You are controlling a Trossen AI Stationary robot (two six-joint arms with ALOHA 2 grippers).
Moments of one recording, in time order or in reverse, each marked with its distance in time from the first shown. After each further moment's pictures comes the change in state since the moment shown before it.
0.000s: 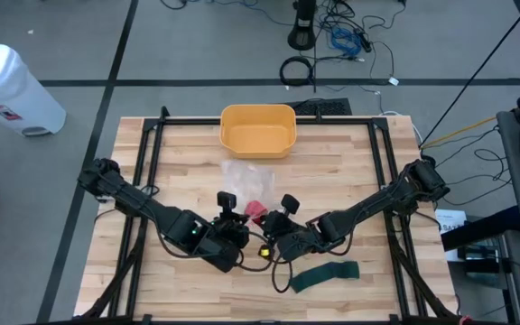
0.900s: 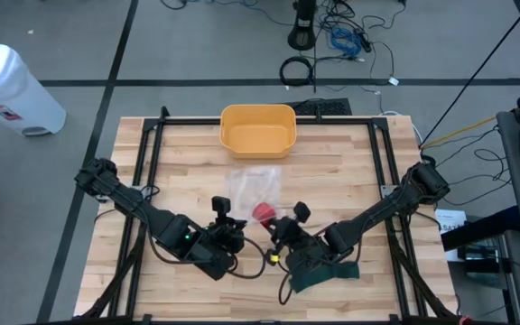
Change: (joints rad) left arm -0.055 -0.016 0.000 0.000 -0.013 -0.083; right arm 0.089 -0.006 0.000 -0.077 0.202 0.205
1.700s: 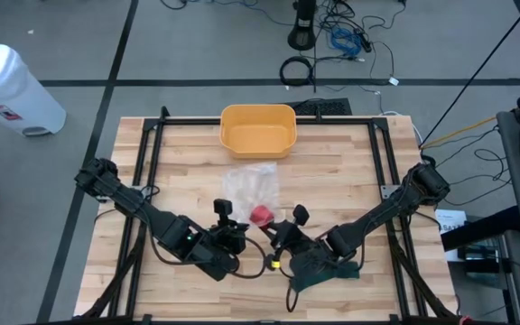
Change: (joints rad) left arm 0.005 0.002 -0.039 0.080 0.028 -0.026; right arm 0.031 0.000 0.000 0.162 0.026 -0.127
